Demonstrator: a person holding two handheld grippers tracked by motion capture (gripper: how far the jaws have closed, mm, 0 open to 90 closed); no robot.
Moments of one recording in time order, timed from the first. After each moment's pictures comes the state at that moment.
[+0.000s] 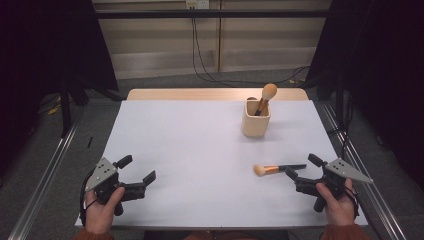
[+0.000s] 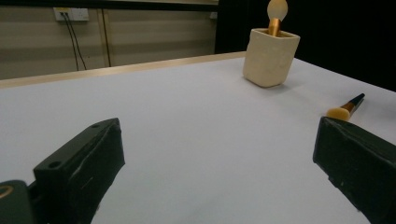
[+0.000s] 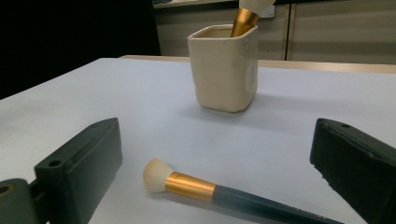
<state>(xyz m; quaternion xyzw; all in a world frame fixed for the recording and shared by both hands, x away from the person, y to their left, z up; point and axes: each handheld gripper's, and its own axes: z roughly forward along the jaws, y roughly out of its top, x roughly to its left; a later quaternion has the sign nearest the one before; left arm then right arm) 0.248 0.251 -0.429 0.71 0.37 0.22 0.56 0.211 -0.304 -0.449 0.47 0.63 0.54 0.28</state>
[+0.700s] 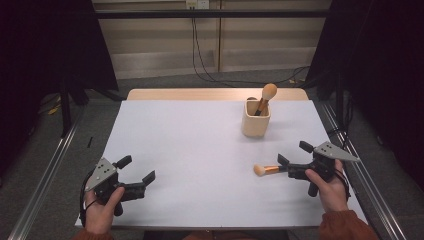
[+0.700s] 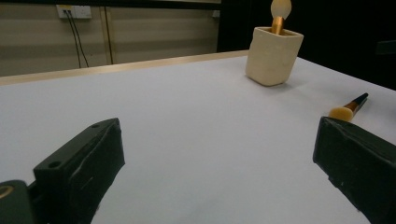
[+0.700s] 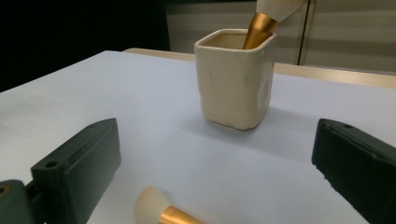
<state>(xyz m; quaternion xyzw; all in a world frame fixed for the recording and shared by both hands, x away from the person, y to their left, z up) 0.248 0.251 -0.430 0.71 0.37 0.22 0.56 0.255 -0.293 -0.436 0.46 0.66 0.53 0.27</state>
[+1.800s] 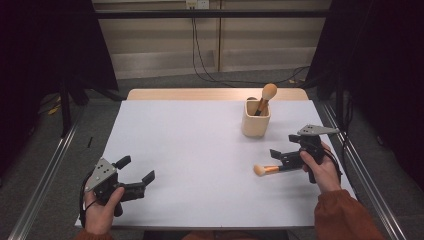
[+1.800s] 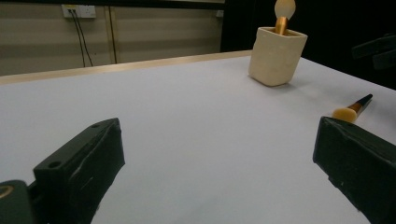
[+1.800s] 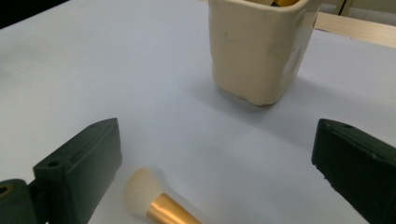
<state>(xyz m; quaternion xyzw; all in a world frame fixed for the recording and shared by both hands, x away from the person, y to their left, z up) 0.246 0.251 -0.429 0.71 0.38 0.22 0.56 0.305 -0.287 -0.426 0.44 0.76 0.44 0.18</state>
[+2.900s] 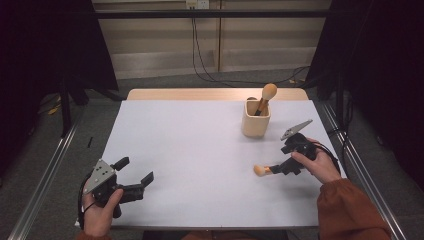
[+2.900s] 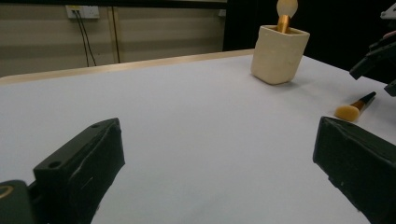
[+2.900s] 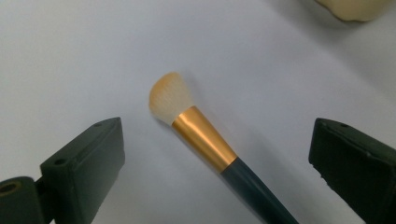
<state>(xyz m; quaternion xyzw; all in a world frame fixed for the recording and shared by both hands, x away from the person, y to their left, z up) 0.242 0.253 -0.429 0.71 0.38 0.23 0.55 0.325 -0.274 -0.429 0.36 0.89 0.28 0.03</state>
